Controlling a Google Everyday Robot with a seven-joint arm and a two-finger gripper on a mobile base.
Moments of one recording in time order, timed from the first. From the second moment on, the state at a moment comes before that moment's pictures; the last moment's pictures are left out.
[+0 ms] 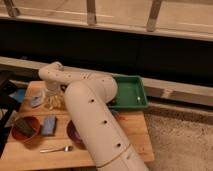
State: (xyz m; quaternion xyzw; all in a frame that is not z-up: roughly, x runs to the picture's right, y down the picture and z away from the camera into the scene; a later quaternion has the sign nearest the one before) arm -0.331 0.064 0.944 -0.36 0.09 0.57 0.74
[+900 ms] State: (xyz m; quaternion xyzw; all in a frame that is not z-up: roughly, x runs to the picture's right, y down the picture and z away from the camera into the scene) arm -0.337 0.064 0.936 -0.35 0.07 0.56 0.75
